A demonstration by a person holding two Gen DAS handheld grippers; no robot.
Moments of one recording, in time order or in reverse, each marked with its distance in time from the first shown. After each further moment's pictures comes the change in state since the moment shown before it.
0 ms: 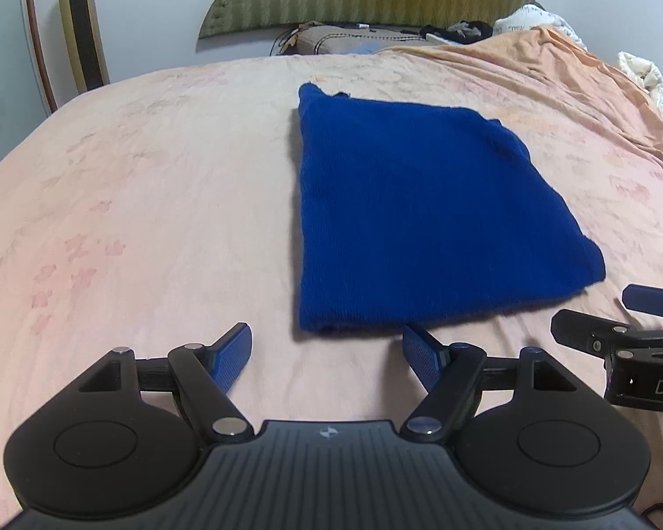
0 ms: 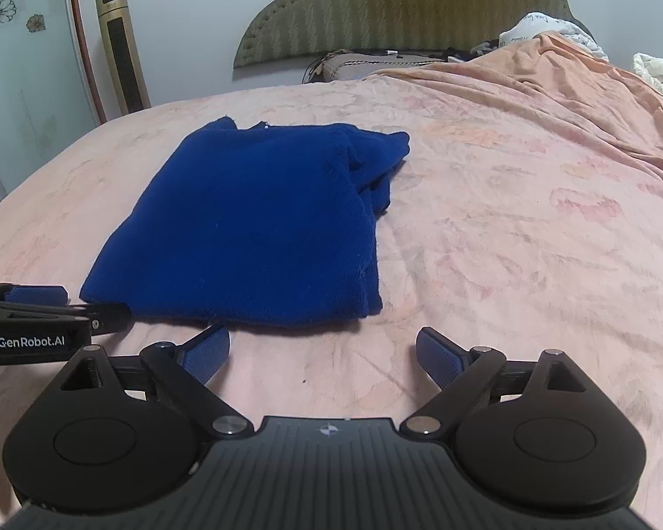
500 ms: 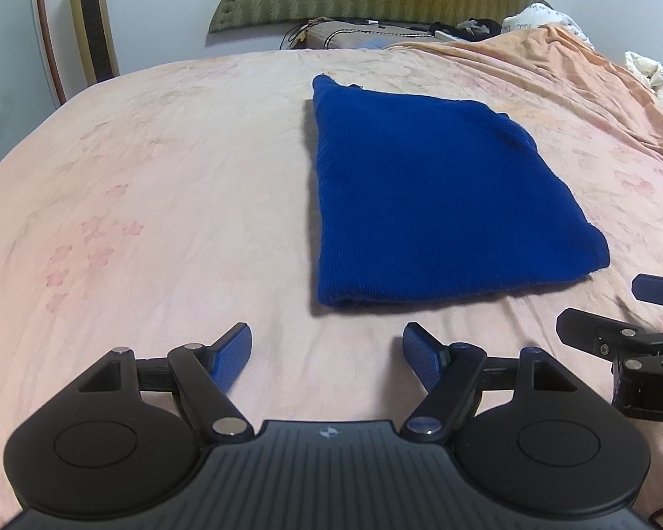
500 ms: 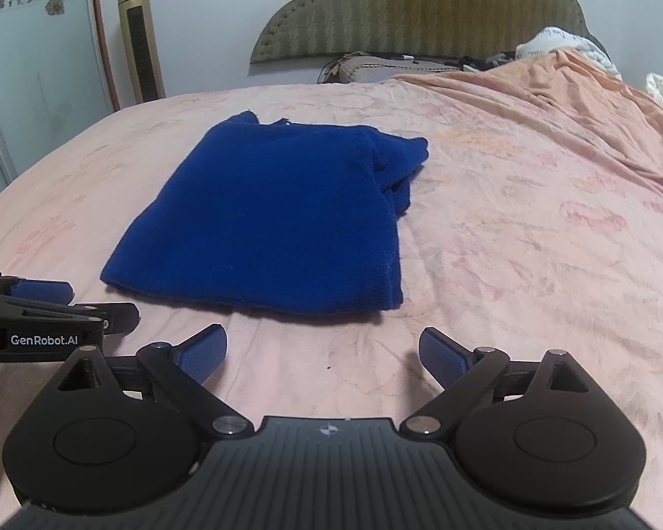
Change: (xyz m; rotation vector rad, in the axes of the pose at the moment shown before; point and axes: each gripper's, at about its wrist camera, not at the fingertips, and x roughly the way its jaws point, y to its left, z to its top) left arm -0.009 0.009 -0.011 -0.017 0.005 0.016; right arm -0.012 0.018 -0.002 -0.074 -0.004 0.000
